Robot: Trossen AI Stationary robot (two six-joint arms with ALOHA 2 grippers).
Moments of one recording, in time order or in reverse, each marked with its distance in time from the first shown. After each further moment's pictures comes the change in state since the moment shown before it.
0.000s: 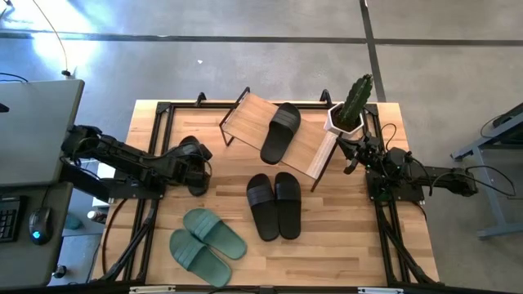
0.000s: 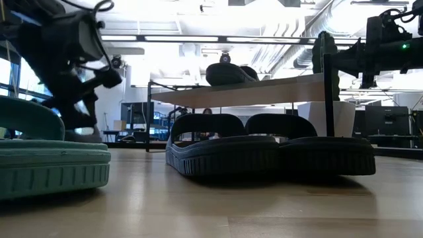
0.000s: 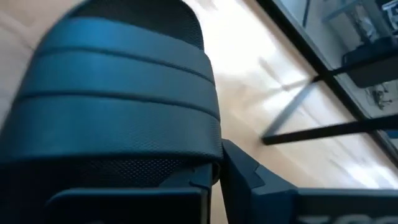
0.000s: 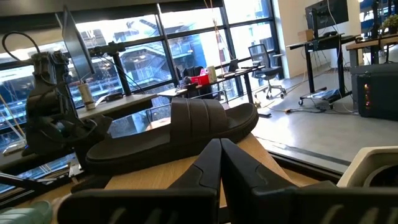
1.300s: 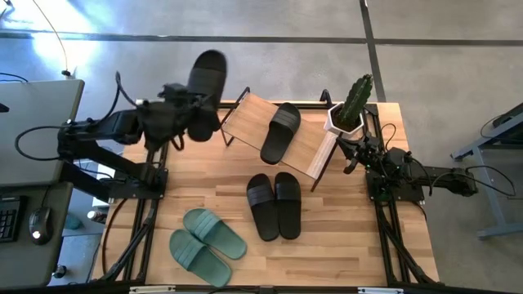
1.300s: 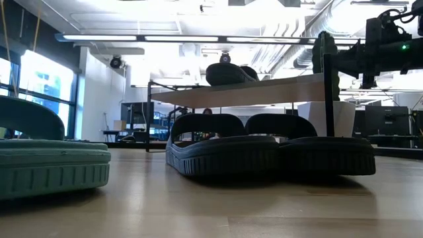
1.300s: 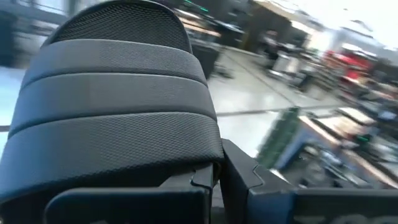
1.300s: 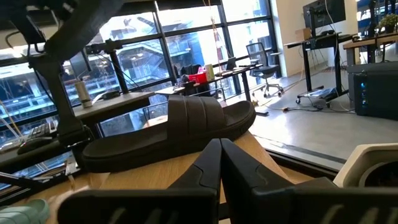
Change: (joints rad) left arm 0.098 -0.055 0.987 0.159 -0.059 1.708; right arm 0.000 0.000 0.000 -0.011 0.008 0.000
